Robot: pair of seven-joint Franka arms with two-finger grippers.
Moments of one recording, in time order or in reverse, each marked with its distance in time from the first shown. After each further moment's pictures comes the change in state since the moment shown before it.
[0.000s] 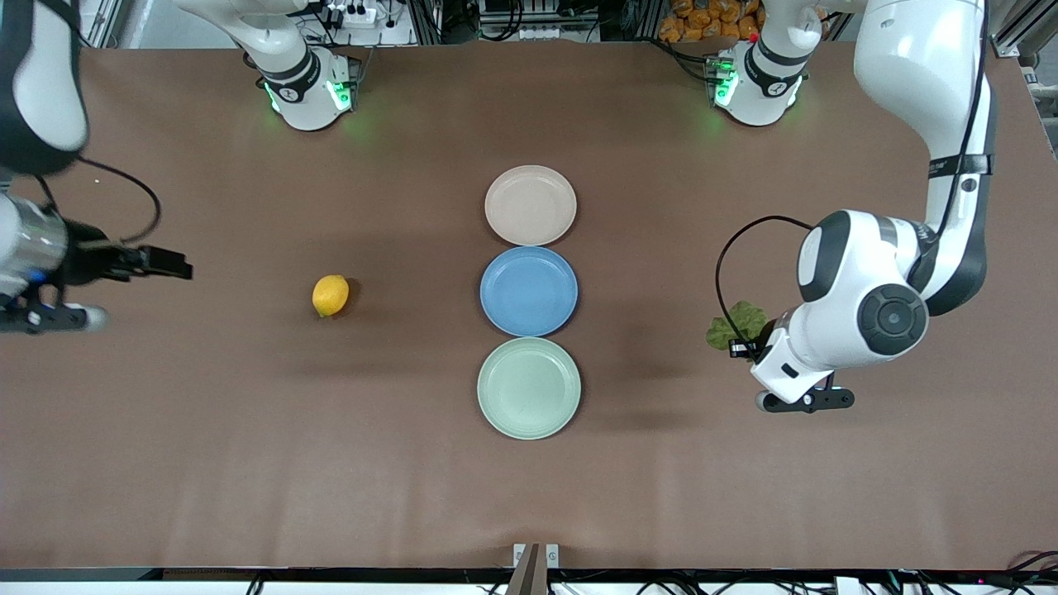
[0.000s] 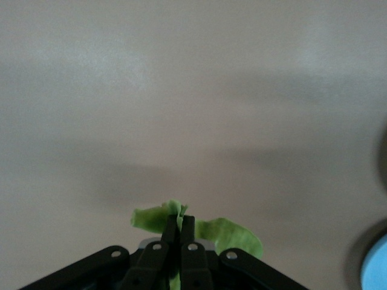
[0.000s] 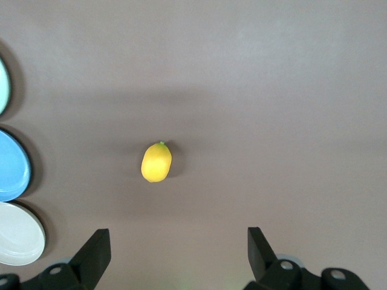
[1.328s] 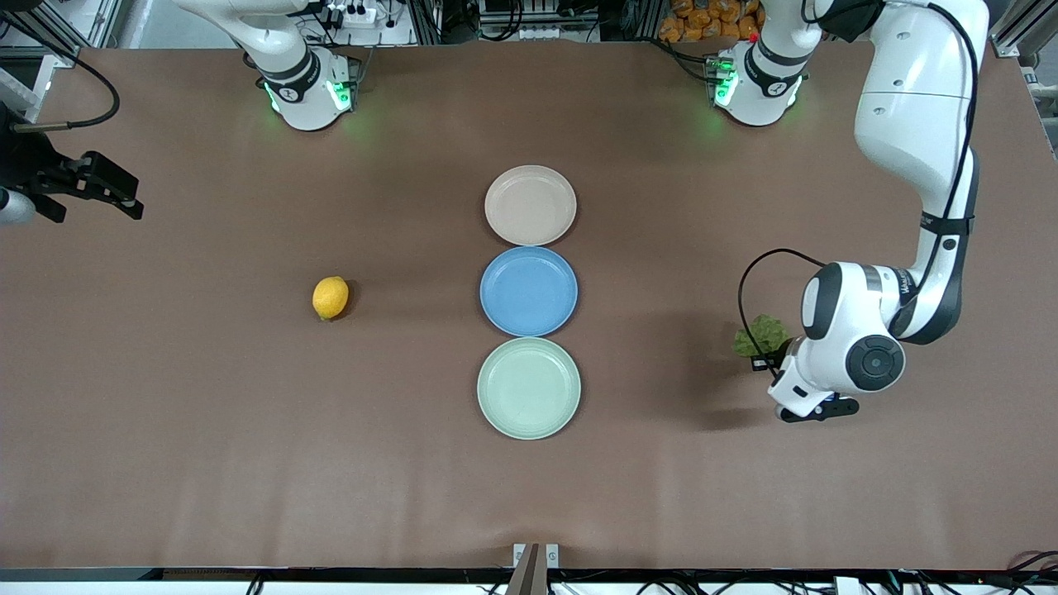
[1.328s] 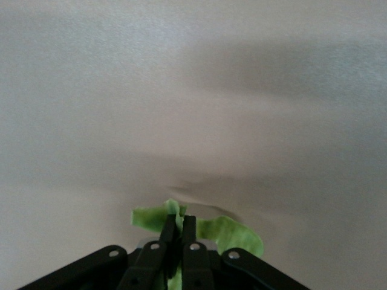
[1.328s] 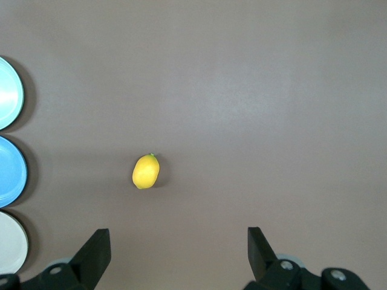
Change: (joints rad) left arm 0.108 0.134 0.001 -0.102 0.080 0.146 0.006; right arm -0.019 -0.241 0.056 -0.142 -0.085 0.076 0.000
